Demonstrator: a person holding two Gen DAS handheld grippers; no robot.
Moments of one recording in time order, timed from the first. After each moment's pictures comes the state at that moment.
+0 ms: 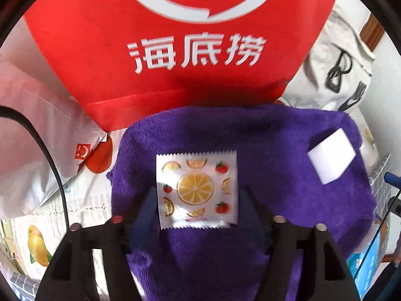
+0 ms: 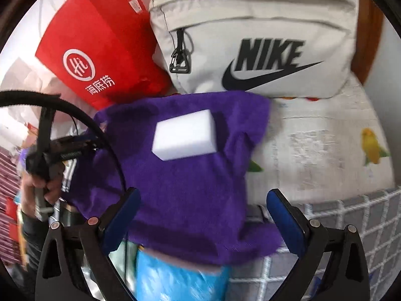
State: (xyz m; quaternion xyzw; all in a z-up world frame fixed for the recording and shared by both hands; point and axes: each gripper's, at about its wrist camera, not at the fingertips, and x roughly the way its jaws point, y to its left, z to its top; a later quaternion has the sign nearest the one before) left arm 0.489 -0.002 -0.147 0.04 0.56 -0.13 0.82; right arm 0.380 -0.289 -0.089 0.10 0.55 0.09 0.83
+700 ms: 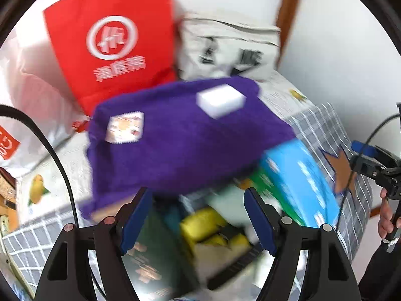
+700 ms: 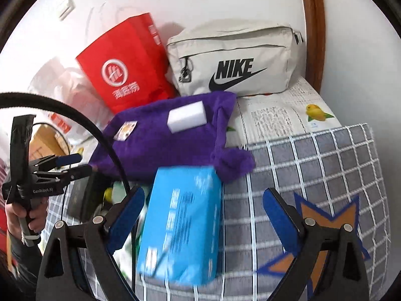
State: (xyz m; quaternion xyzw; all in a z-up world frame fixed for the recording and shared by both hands) left arm 0.275 -0.042 -0.083 0.09 0.48 -0.23 0.84; right arm 0.228 -0.292 -0.043 0.10 0.46 0.05 0.88
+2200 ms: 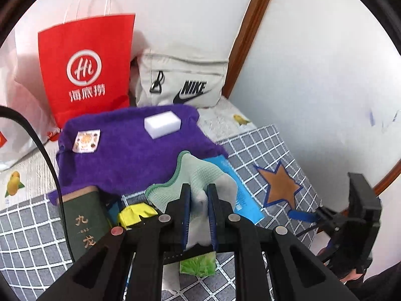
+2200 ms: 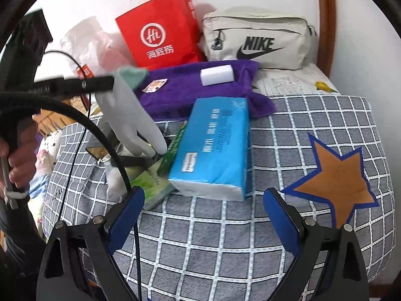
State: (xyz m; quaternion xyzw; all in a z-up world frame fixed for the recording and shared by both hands) left arm 0.209 -0.052 -0.014 0.00 0.42 -0.31 0.85; right arm 0.133 -0.243 -0.052 0.06 0.47 0.09 0.87
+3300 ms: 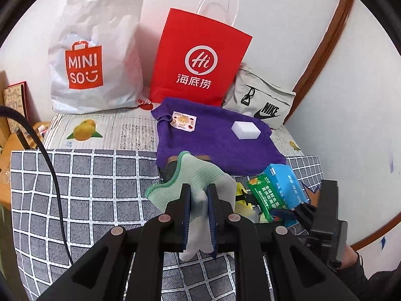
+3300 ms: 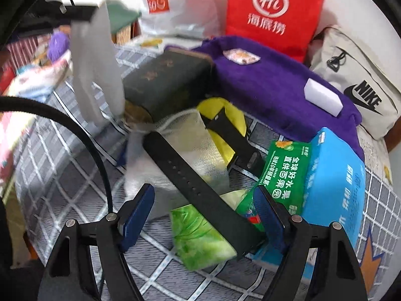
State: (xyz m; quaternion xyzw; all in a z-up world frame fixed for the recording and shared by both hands) left arm 0.193 0.117 -0.042 -0.10 0.42 -0.17 0.89; right arm 0.199 -0.098 -0.117 -0.17 0.49 0.23 0.82
